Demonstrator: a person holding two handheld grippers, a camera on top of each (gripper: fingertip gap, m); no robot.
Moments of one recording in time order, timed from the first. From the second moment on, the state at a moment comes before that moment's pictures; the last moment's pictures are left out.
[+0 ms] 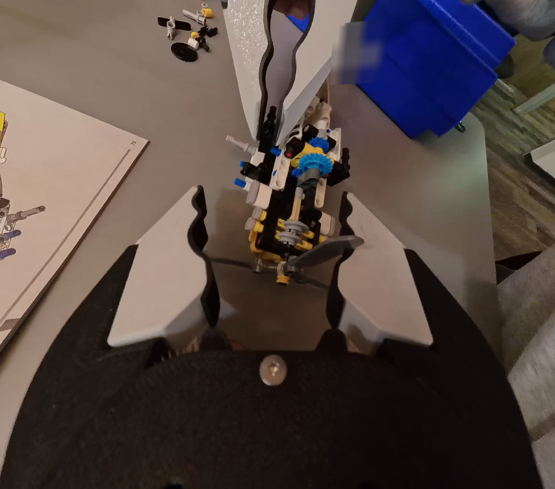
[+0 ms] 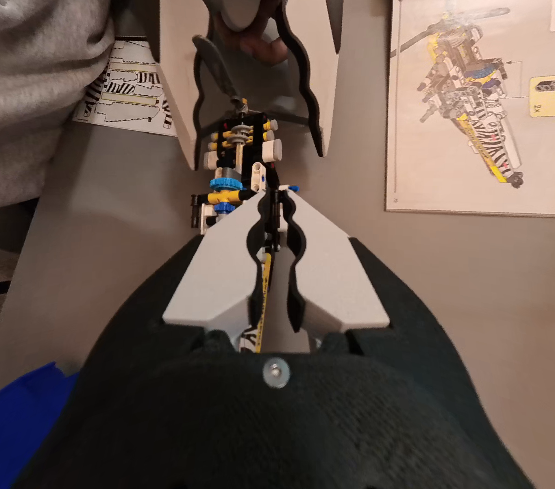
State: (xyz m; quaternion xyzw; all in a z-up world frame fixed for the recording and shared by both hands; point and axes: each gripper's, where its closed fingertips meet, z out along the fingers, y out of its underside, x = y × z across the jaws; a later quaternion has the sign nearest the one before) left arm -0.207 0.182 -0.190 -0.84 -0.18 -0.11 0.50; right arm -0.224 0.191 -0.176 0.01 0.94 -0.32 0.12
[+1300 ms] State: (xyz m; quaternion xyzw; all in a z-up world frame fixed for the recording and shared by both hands) left arm -0.032 0.217 -0.117 -0.80 -0.05 -0.19 0.57; right arm -0.178 0.226 -0.175 0.22 0.93 -0.29 -0.04
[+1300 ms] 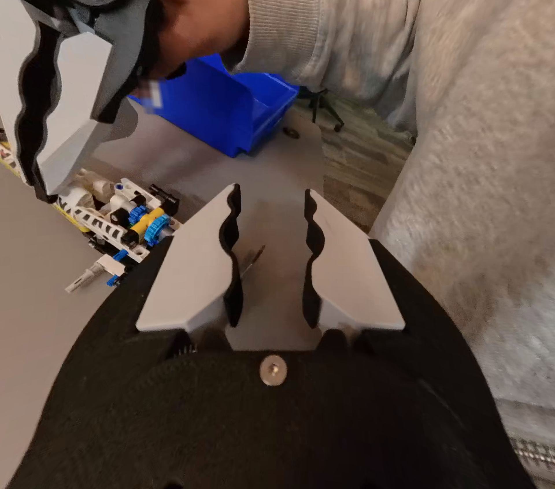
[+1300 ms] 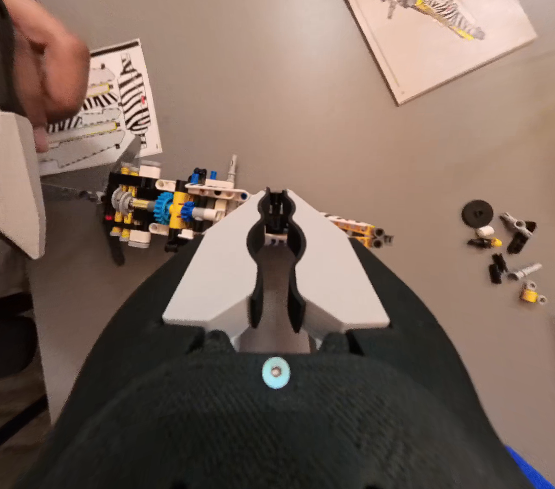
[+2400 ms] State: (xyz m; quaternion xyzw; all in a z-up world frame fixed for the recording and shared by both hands) left arm -0.018 0.151 -0.082 -0.77 -0.09 -0.11 0.62; right arm -0.083 0.177 -0.185 0.39 0.88 -0.26 -0.06
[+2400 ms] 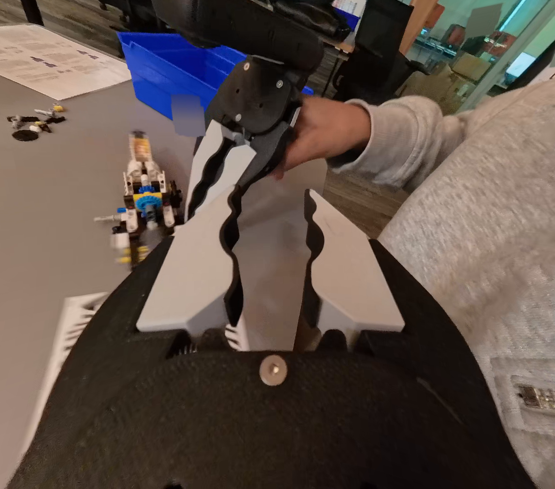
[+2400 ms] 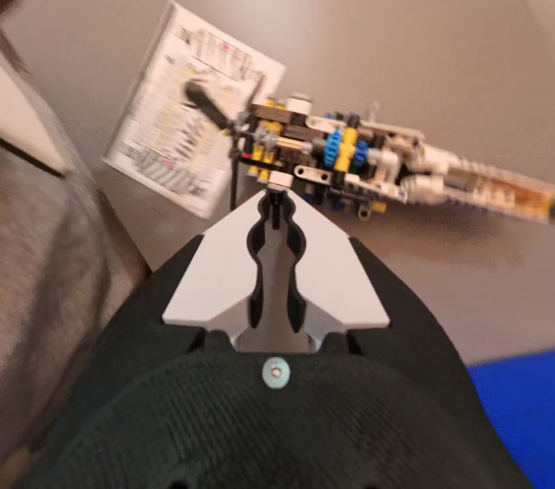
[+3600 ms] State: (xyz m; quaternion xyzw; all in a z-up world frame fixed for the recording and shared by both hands) left arm -0.102 0.133 -0.169 -0.80 -0.24 -0.07 0.54; right arm -0.099 0.169 -0.176 0.42 0.86 -0.30 -0.02
